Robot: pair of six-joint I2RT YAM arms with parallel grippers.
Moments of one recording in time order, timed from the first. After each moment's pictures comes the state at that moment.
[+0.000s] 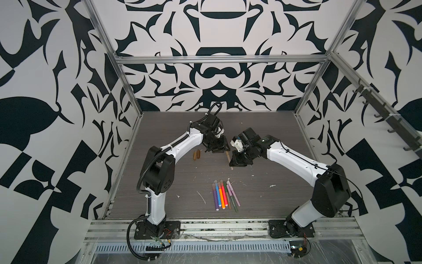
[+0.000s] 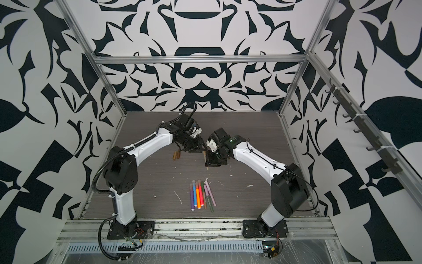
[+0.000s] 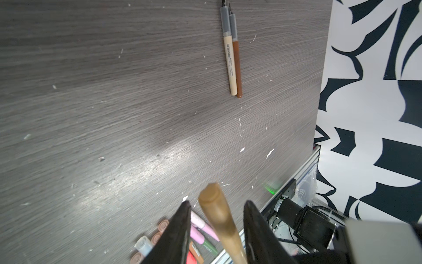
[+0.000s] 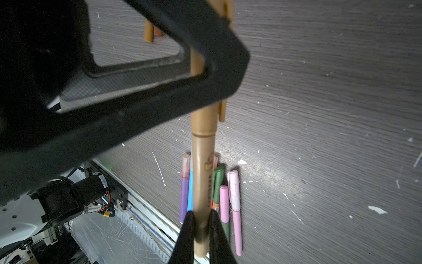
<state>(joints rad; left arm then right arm) -0.61 1.94 1.62 -0.79 0.54 -0.55 0.61 1.58 1.25 -0.81 -0.44 0.51</state>
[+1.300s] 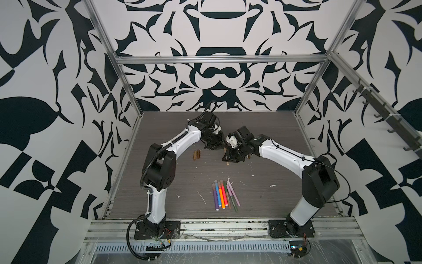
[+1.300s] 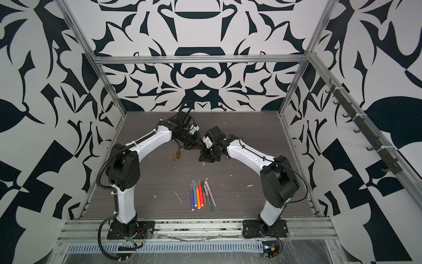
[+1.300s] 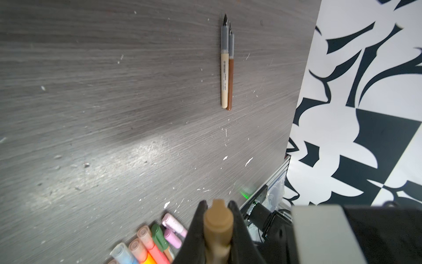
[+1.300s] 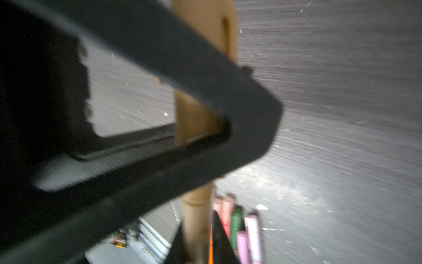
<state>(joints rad) -0.55 1.99 1.67 -0.75 0.65 -0.69 0.61 1.70 1.30 -0.65 -0.44 0.61</state>
